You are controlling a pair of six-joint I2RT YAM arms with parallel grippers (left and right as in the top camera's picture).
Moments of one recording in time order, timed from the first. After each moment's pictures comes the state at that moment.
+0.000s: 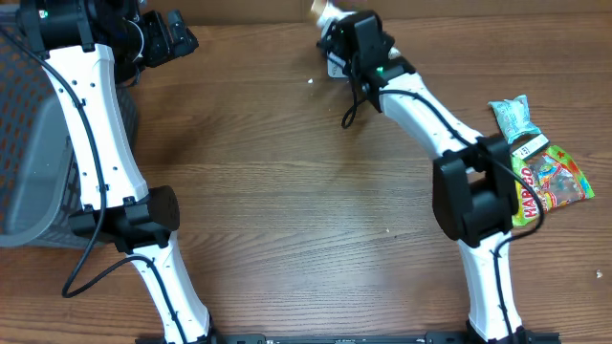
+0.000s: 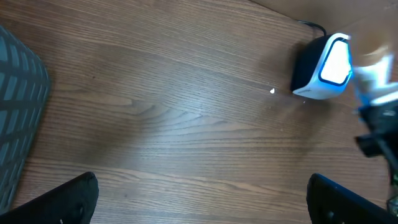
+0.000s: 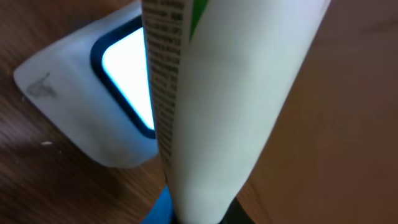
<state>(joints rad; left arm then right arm) 0.16 2.25 2.83 -1.67 0.25 -0.20 0.41 2.35 1.96 -0.32 0.42 -0.85</state>
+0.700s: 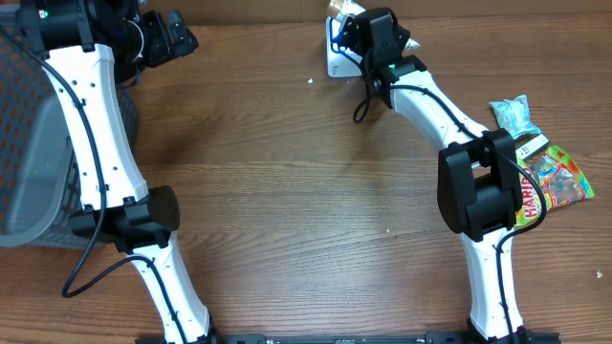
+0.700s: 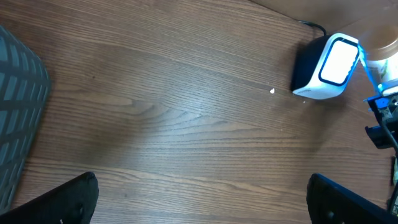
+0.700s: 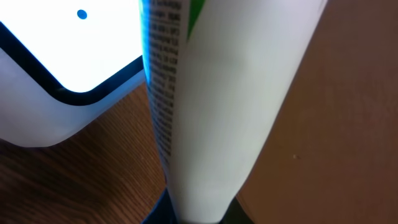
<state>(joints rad) 0.16 2.25 2.83 -1.67 0.25 -0.20 0.36 2.37 1.96 -0.25 0.48 -0.93</state>
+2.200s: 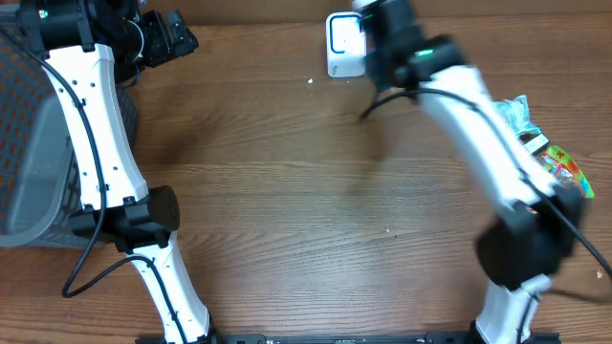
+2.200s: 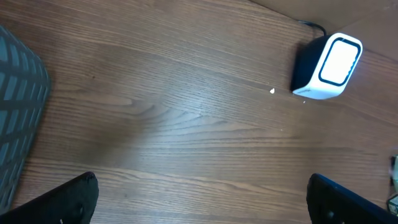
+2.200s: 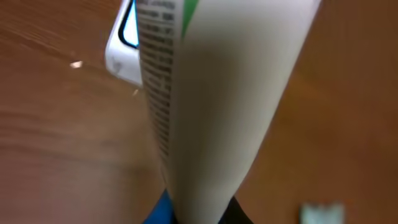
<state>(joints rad) 0.16 2.25 2.83 -1.67 0.25 -0.20 0.36 1.98 1.98 -0.95 0.23 -0.05</state>
